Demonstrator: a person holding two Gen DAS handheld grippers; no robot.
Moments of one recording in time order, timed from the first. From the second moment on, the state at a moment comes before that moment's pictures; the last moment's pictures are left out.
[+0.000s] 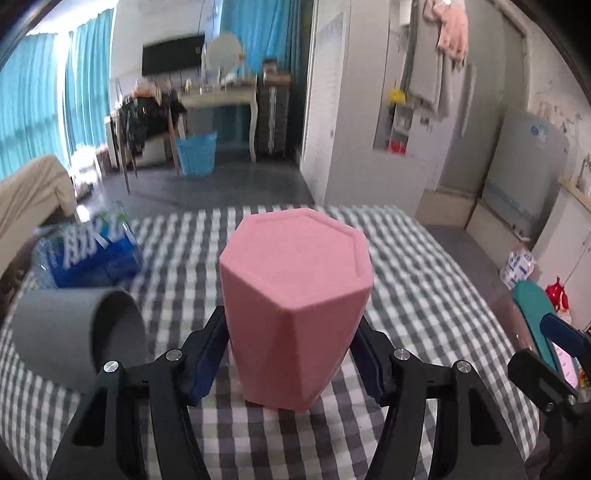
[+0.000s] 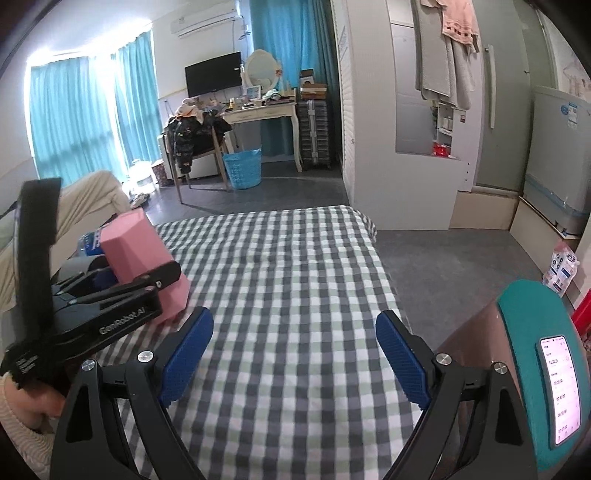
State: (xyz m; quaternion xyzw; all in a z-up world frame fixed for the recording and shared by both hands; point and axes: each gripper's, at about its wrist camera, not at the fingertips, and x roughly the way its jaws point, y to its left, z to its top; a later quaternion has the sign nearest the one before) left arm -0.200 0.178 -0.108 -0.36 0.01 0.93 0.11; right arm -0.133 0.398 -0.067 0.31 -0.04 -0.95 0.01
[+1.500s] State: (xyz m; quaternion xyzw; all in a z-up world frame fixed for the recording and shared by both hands) left arm -0.042 0.051 -0.021 -0.25 -0.04 0.97 0.04; right arm -0.053 0.303 -0.008 0.24 0.01 -0.97 0.05
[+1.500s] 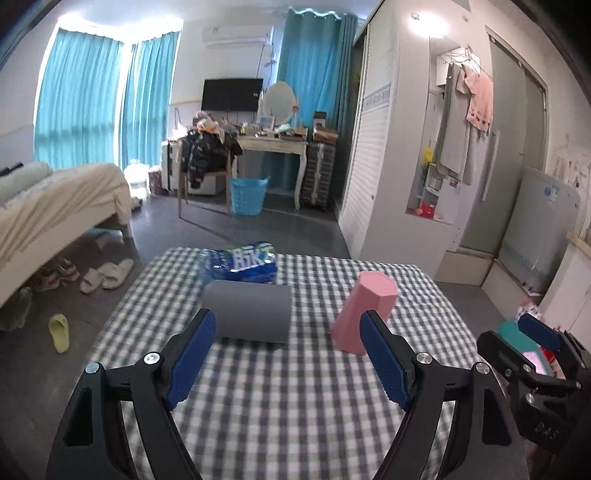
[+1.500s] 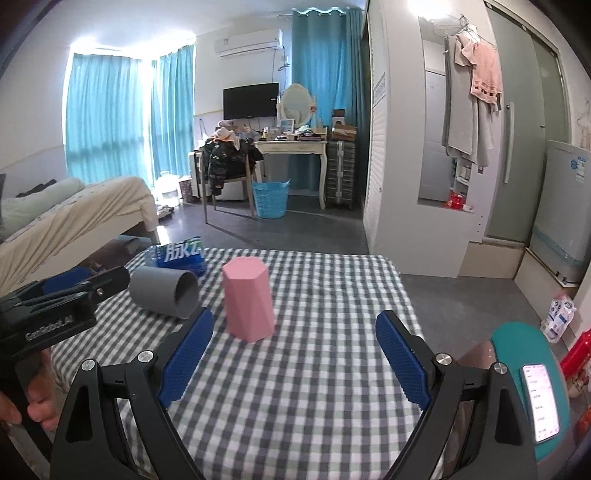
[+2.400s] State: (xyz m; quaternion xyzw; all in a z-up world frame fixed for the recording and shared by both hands) left arm -0.021 0.044 -0.048 -0.25 -0.02 0.97 -0.01; right arm -0.060 0.301 -0.035 0.26 0.00 -0.96 0.05
